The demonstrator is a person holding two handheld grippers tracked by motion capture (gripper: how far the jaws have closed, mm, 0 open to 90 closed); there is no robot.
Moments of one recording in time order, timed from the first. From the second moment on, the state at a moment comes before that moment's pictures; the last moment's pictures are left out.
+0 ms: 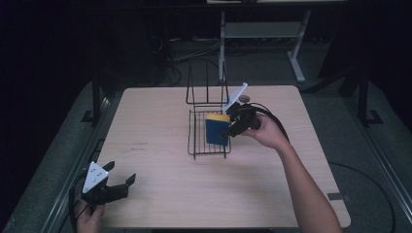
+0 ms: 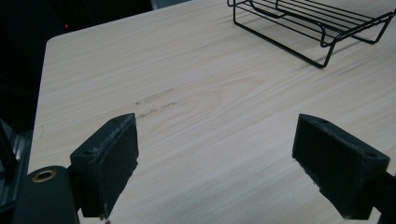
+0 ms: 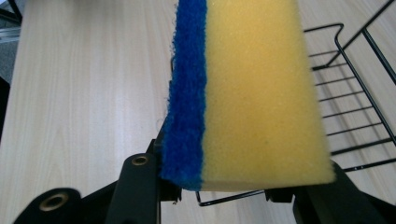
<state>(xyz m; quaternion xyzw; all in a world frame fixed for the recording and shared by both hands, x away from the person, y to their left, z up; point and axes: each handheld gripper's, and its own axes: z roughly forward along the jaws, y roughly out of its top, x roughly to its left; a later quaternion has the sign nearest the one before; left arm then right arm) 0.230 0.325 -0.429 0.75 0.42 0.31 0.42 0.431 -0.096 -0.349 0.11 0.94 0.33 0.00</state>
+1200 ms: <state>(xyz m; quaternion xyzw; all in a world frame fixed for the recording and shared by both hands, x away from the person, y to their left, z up) 0.230 0.324 -0.428 0.75 0.41 0.31 0.42 0.479 -0.093 -0.381 0.17 0.92 0.34 0.00</state>
